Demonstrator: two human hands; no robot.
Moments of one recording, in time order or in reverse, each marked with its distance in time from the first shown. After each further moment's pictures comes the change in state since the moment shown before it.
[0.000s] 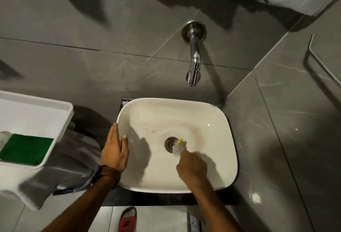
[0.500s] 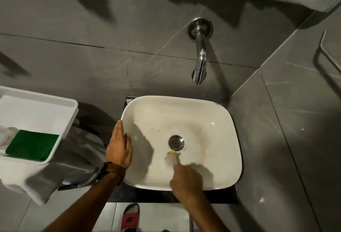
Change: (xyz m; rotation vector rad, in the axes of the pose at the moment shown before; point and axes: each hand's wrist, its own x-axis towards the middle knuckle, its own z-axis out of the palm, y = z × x) left_hand -0.001 0.007 -0.005 0.008 -0.010 -0.011; right_hand -0.039 -0.011 0.027 -0.057 -0.082 -0.103
